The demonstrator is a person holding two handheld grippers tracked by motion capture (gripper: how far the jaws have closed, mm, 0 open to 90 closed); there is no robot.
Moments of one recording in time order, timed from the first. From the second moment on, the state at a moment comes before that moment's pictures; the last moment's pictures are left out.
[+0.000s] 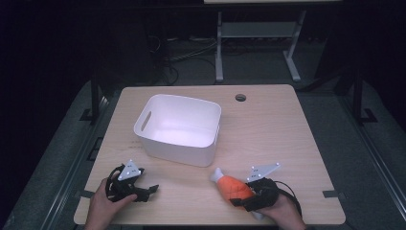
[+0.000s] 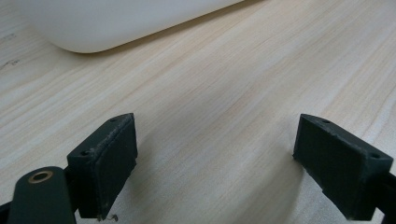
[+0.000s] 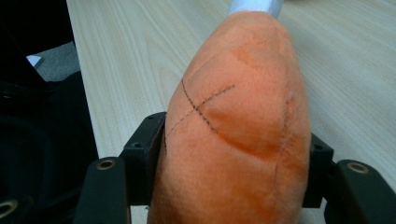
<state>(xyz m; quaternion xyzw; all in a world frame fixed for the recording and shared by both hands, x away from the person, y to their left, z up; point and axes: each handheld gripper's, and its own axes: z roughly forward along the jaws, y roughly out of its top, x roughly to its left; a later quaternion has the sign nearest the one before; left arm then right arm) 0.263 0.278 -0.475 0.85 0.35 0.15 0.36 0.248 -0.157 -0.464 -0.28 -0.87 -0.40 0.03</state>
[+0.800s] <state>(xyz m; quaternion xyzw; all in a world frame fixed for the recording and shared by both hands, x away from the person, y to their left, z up) 0.263 0.278 -0.475 0.85 0.35 0.15 0.36 0.259 -0.182 -0.446 -0.28 -0.86 -0.43 -0.02</state>
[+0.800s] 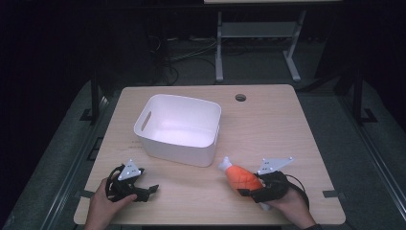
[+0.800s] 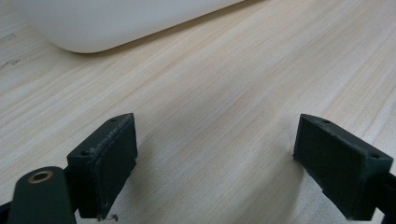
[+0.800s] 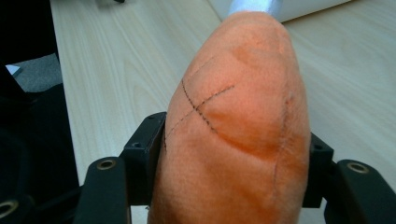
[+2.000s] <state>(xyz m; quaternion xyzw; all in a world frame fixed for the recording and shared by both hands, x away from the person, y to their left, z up) 0.263 0.277 -0.475 0.85 0.35 0.15 0.36 0.285 -0.193 -0.410 -0.23 -0.86 -0.45 -0.05</state>
